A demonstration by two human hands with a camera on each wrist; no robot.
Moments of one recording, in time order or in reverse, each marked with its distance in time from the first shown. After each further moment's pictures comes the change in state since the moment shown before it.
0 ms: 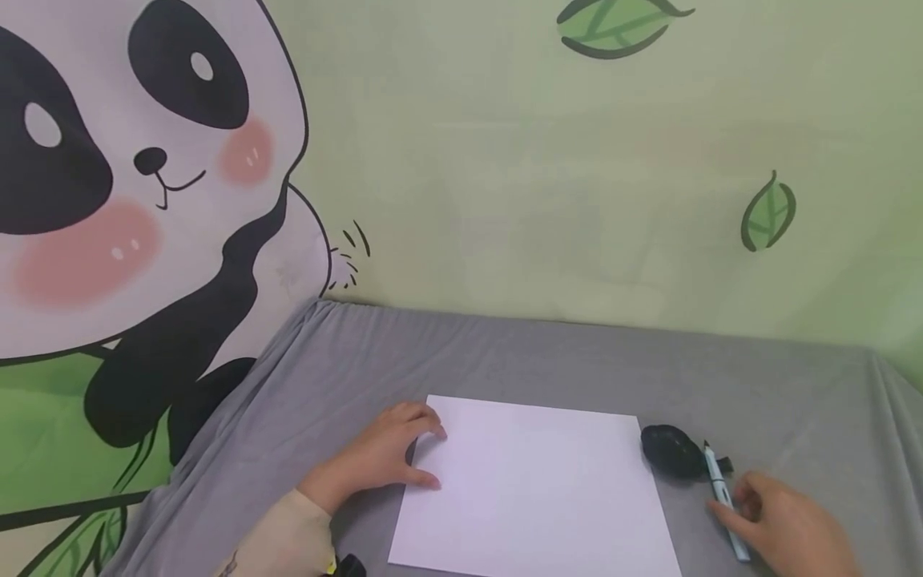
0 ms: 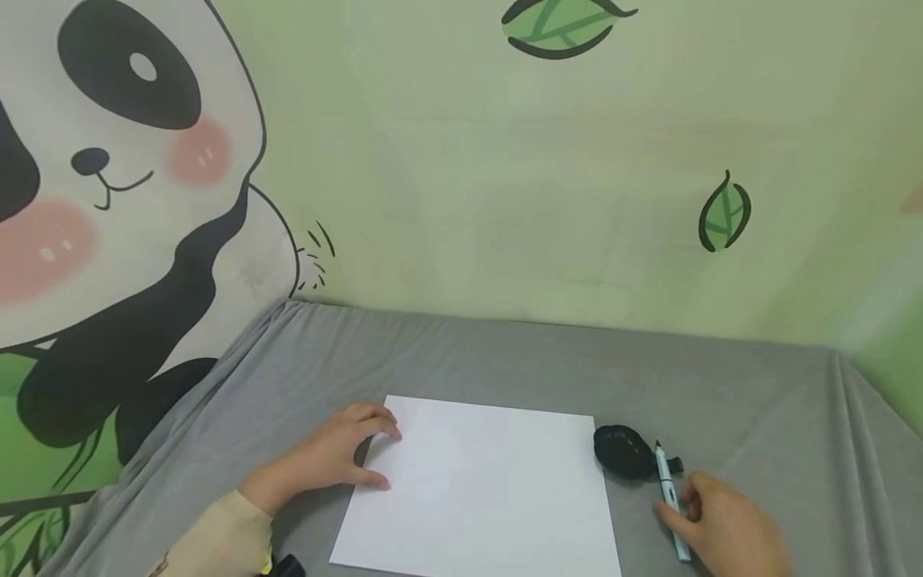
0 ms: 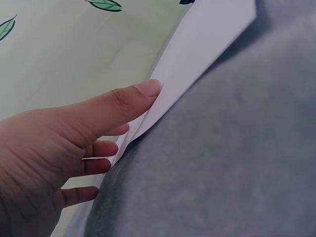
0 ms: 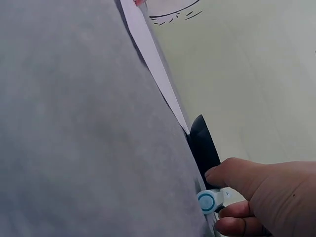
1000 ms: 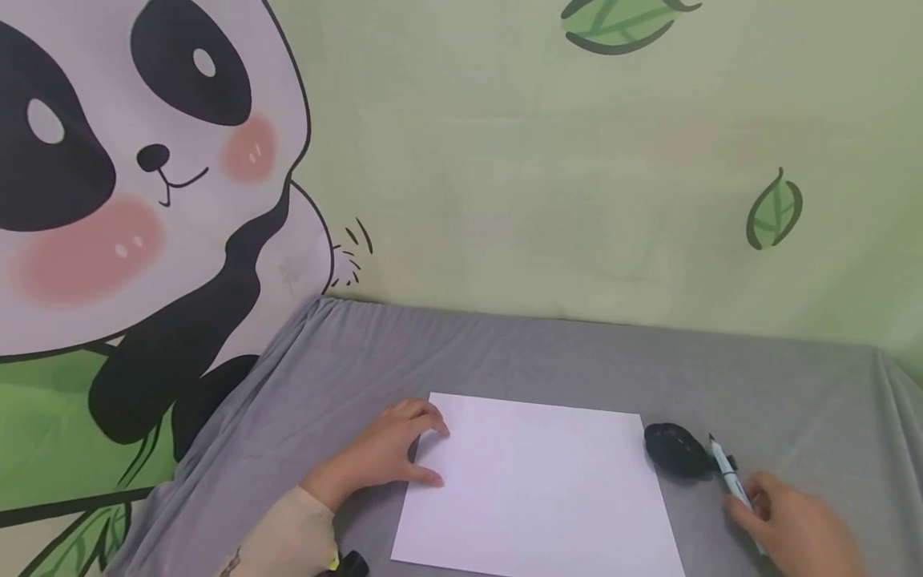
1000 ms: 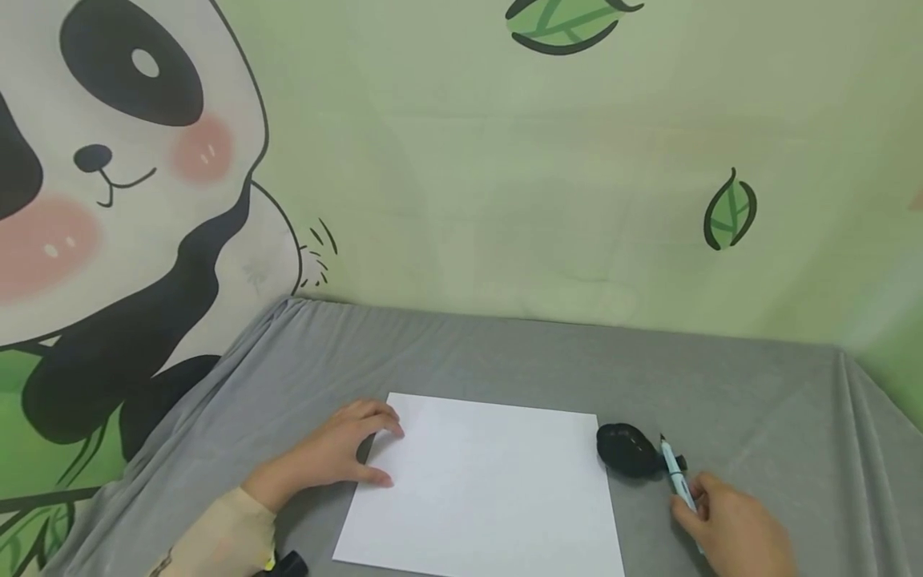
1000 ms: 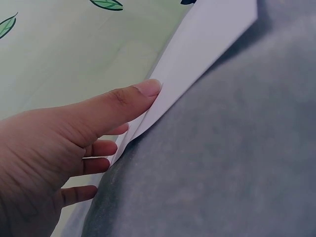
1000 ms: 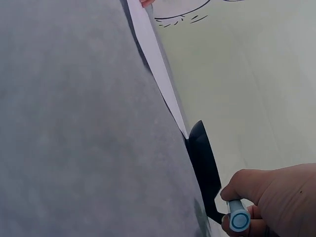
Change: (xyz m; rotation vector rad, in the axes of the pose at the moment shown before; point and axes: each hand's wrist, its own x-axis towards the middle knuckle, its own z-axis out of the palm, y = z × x) left_hand 0.000 0.000 -0.001 -0.043 -0.017 -0.032; right_hand -0.006 0.002 0.001 0.022 0.093 -0.037
